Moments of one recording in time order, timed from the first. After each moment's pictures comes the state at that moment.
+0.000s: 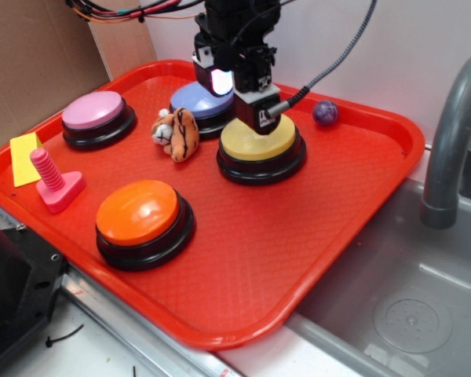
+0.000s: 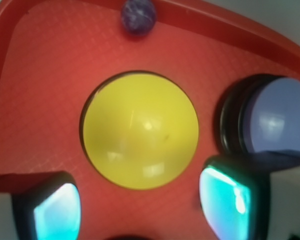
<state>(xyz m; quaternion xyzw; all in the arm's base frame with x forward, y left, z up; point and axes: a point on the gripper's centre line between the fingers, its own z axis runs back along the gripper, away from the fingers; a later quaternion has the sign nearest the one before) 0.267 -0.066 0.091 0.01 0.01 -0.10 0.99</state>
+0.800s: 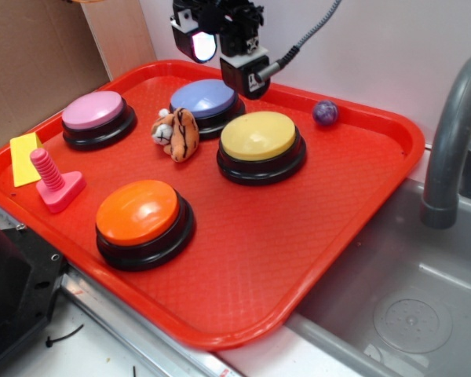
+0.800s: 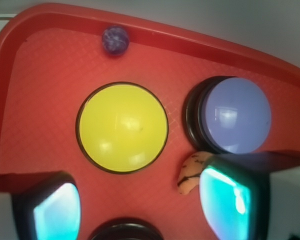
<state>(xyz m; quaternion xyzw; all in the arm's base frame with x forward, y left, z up) 0.264 -0.060 0.126 0.04 -0.03 -0.07 1.00</state>
